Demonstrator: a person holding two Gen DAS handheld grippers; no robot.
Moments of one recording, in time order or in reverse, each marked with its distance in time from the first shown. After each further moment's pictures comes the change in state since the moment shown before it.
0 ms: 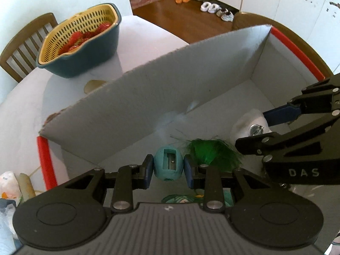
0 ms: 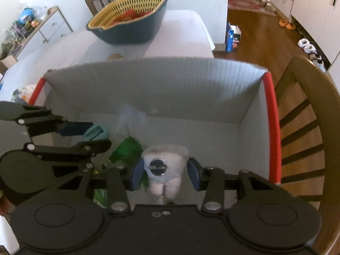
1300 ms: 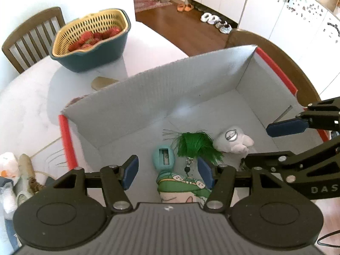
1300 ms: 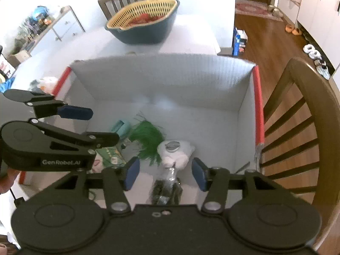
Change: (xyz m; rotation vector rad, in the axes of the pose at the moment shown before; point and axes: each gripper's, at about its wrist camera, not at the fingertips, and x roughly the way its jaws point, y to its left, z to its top) left arm -0.051 0.009 -0.021 -0.101 -0.061 -0.066; right arm -0.042 0.001 -0.026 -0.036 -0.041 0.047
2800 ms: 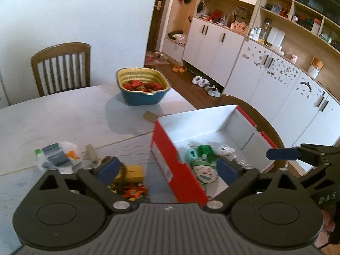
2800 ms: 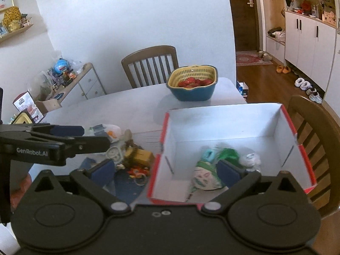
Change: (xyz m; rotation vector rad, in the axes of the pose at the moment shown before) left arm -0.179 0.127 -0.119 -0.129 -0.376 -0.119; right arm -0.095 0.169 -0.058 0.086 -0.378 0.000
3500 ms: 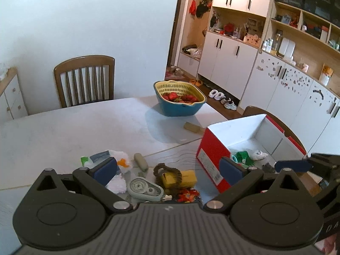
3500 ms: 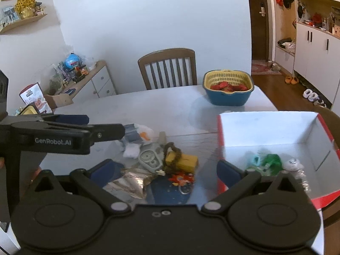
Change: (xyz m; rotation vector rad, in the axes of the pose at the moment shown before) left arm -0.029 0.089 -0.013 0.003 -0.093 0.067; right arm 0.040 0.108 -0.008 -0.055 -0.026 0.001
